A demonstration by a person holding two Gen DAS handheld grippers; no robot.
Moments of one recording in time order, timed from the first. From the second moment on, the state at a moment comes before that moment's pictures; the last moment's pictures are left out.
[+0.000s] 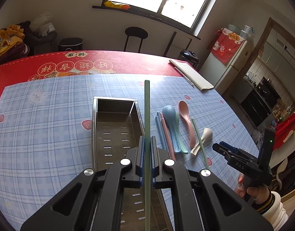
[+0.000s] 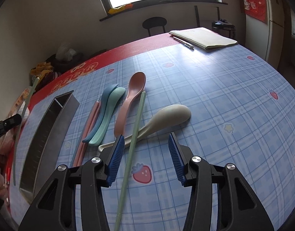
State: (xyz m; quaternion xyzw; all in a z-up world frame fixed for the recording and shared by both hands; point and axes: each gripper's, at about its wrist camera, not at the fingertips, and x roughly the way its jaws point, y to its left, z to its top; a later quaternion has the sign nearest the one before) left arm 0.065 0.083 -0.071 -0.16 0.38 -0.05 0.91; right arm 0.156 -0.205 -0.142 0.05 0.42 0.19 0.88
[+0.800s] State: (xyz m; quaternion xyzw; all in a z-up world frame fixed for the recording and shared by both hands) left arm 0.064 0.108 -0.104 -0.20 0.37 -0.07 0.90; right arm 0.161 -0.174 -0.166 0.03 0.47 0.16 0.87
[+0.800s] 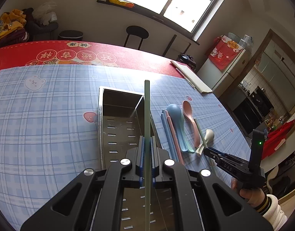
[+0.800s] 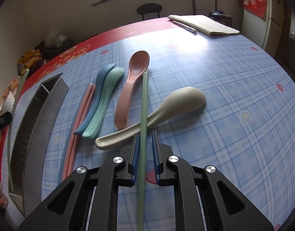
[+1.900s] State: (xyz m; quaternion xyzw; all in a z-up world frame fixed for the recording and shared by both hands) left arm 0.072 0.113 -0.129 -0.24 0.41 -0.06 0.88; right arm 0.148 -0.181 -0.155 0.05 0.41 0.17 0.89
